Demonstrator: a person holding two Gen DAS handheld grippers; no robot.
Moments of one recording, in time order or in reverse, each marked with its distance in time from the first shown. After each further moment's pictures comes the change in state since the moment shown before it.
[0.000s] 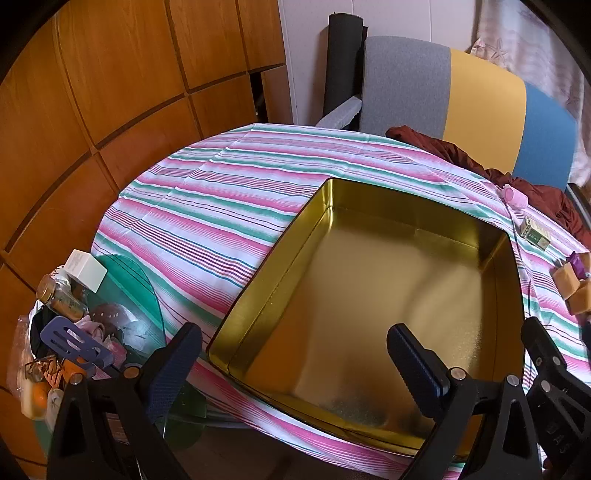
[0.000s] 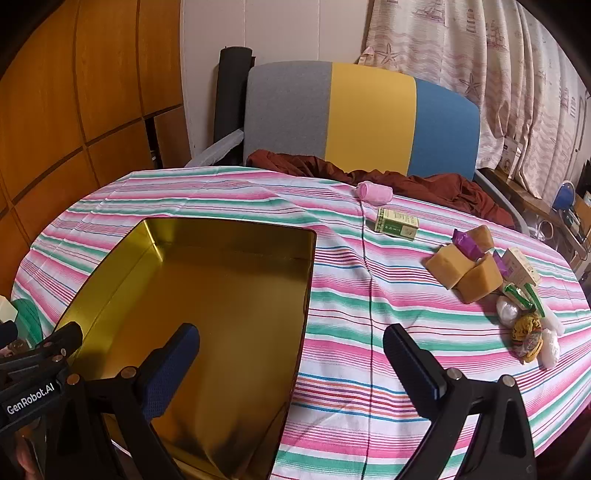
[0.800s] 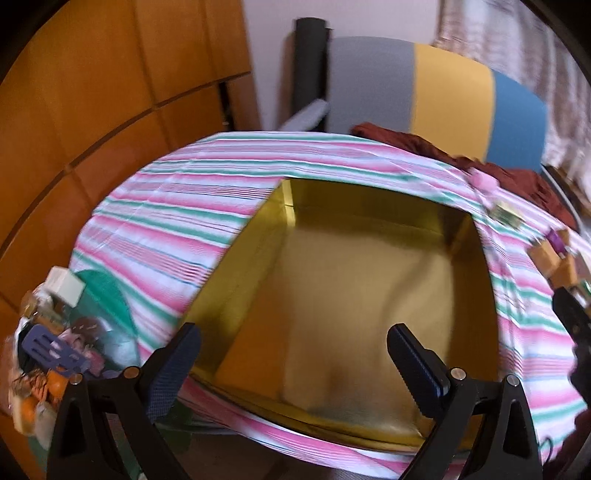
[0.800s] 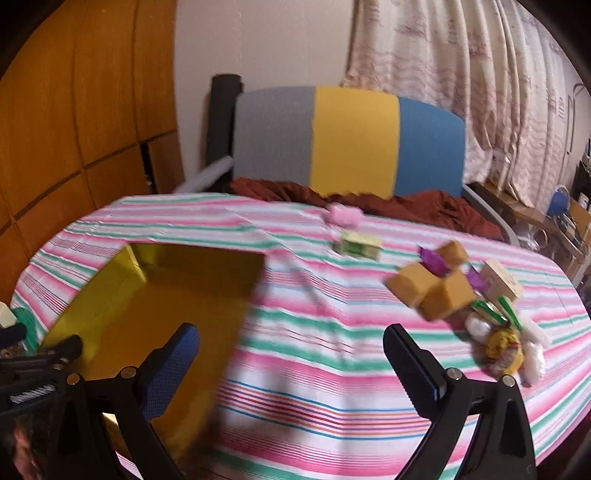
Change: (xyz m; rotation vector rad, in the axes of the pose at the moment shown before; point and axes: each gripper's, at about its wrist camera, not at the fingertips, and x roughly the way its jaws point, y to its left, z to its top) left arm -0.007 -0.036 -0.014 0.093 -0.019 -0.092; right arm -0.024 -0.069 -0.005 0.021 -0.088 -0.014
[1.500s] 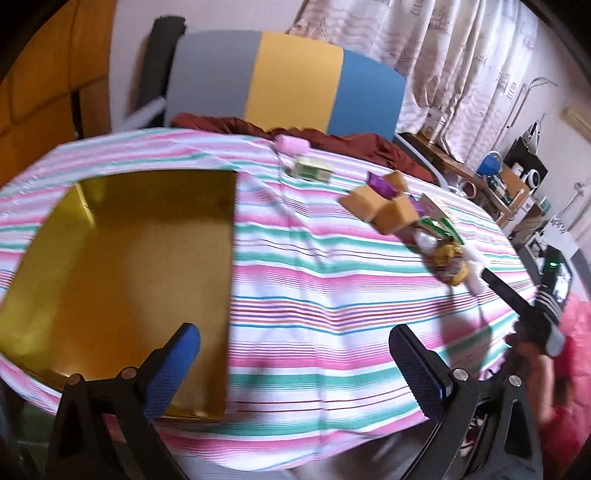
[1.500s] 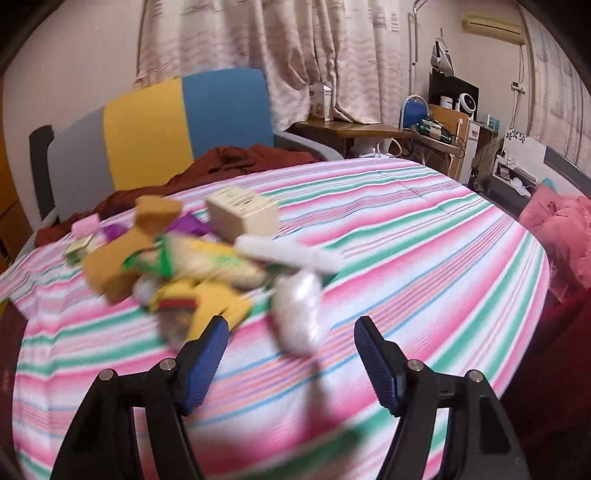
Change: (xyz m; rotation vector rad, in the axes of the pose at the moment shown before) left arm -0.039 -0.138 -0.038 0.158 0.030 -0.544; right arm -0.007 -0.300 -0.084 0.424 0.018 -0.409
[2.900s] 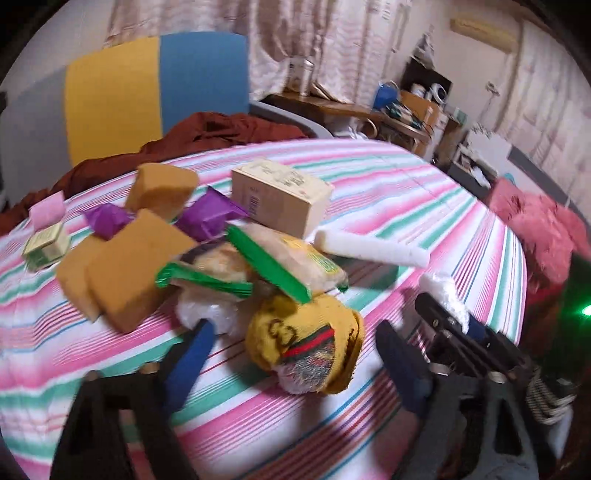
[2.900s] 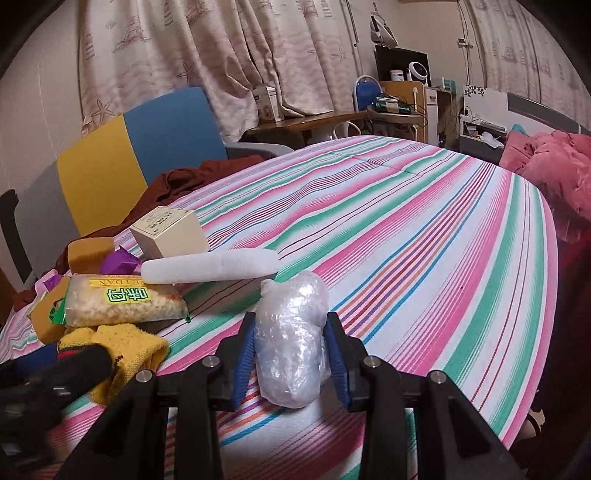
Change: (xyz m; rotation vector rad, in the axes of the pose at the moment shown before) left arm 0.197 -0.247 0.053 0.439 0.046 -0.228; right arm 0.048 -0.054 -0.015 0.233 -0.036 -0.029
